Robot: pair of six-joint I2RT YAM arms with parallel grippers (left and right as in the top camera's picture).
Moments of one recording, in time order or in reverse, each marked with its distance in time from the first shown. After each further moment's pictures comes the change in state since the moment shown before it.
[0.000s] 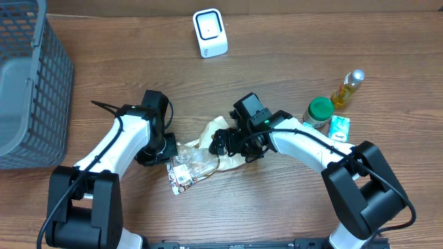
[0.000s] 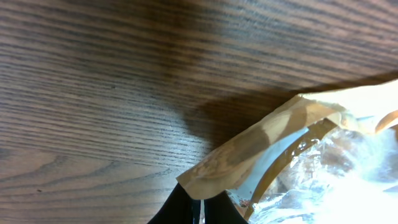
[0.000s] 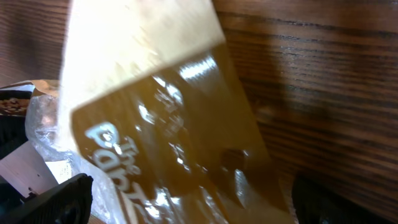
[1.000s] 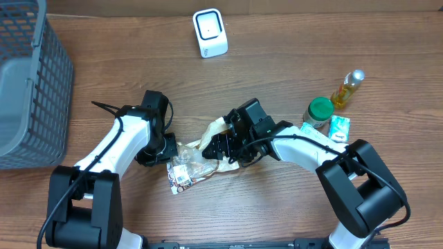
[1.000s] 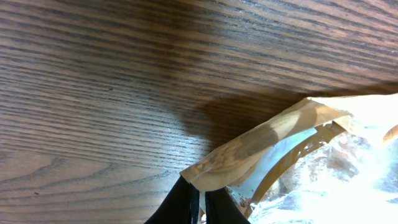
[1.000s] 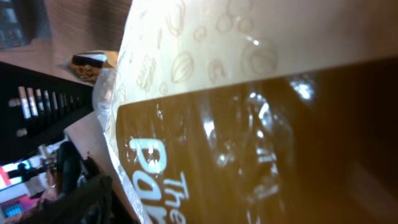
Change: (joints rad) left arm 0.000 0.000 -0.004 0.010 0.003 0.000; right arm 0.000 0.011 -0.122 0.289 -0.251 0.023
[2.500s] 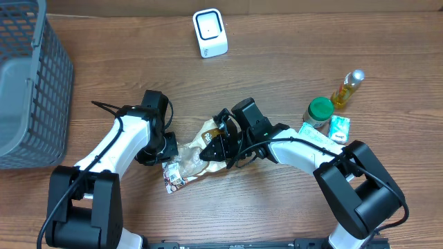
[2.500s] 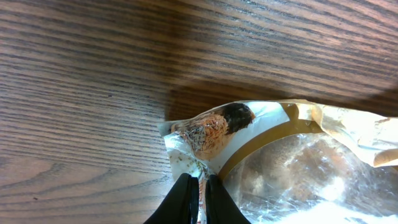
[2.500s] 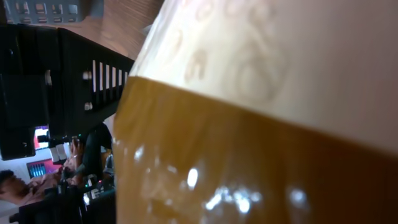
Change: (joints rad) left arm 0.000 0.000 -0.001 0.014 0.000 0.000; right arm 0.032 0.001 -0.006 0.117 -0.114 -0.013
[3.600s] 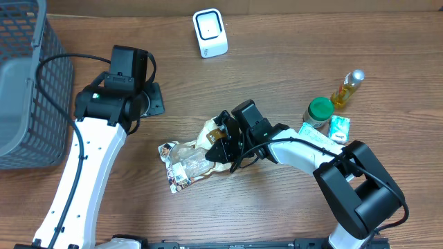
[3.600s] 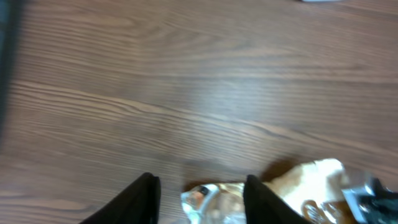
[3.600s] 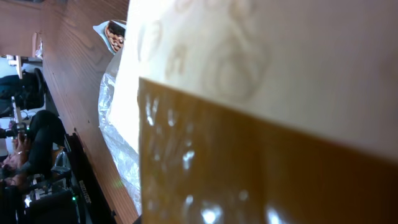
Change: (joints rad) left arm 0.000 -0.237 0.414 -0.119 -0.188 0.027; right arm 0.002 0.000 0.000 -0.057 0.105 -0.179
